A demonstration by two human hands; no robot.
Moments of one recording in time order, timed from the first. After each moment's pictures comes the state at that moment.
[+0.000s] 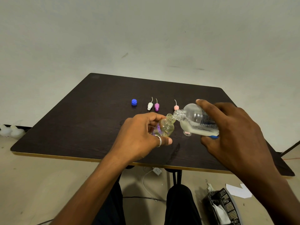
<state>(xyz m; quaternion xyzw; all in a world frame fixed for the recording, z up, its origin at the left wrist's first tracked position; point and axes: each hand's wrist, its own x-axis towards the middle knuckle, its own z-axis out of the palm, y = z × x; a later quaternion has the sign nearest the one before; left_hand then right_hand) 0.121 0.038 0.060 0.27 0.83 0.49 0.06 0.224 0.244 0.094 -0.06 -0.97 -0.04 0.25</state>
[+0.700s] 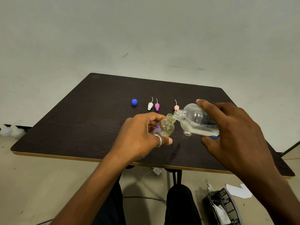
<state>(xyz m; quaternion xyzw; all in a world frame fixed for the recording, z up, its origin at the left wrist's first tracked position) 0.120 0.039 0.061 0.27 0.83 0.49 0.06 0.224 0.244 0.094 -0.06 -0.97 -0.04 0.24</state>
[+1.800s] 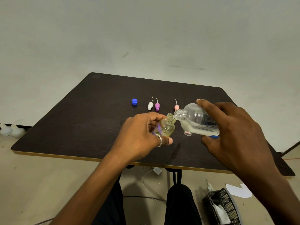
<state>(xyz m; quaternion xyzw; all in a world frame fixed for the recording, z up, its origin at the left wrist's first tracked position) 0.120 0.038 0.060 0.27 0.83 0.49 0.07 0.224 0.245 0.094 -0.06 -0.96 -0.05 0.25</state>
